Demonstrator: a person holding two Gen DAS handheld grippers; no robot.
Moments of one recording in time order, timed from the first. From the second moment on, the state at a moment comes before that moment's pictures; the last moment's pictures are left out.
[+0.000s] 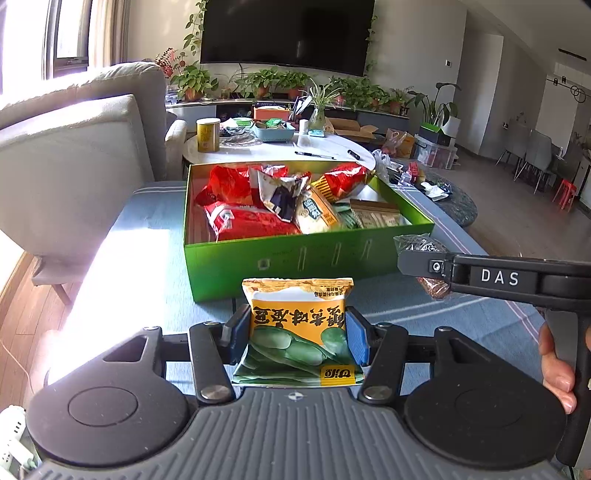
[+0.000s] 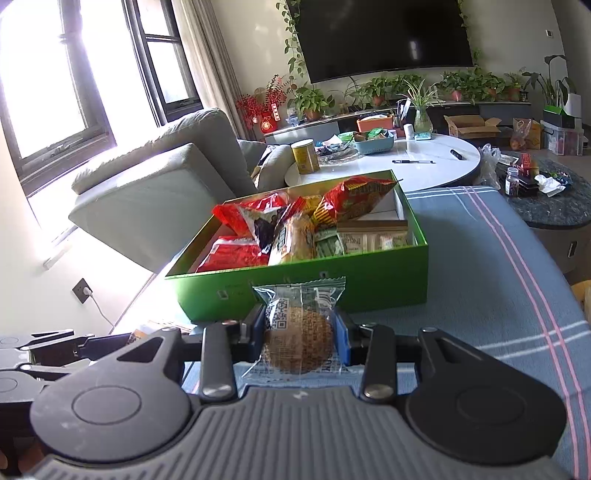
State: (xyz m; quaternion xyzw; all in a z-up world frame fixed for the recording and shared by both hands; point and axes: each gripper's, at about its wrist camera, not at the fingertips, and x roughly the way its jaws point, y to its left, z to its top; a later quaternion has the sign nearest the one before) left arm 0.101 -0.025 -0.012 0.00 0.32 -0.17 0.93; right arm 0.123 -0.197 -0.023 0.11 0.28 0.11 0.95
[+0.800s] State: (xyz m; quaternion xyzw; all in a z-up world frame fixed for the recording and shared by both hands) left arm 0.173 -0.047 0.002 0.01 0.31 -0.16 0.94; right arm 0.185 -0.219 -0.012 0.12 0.28 0.08 0.95
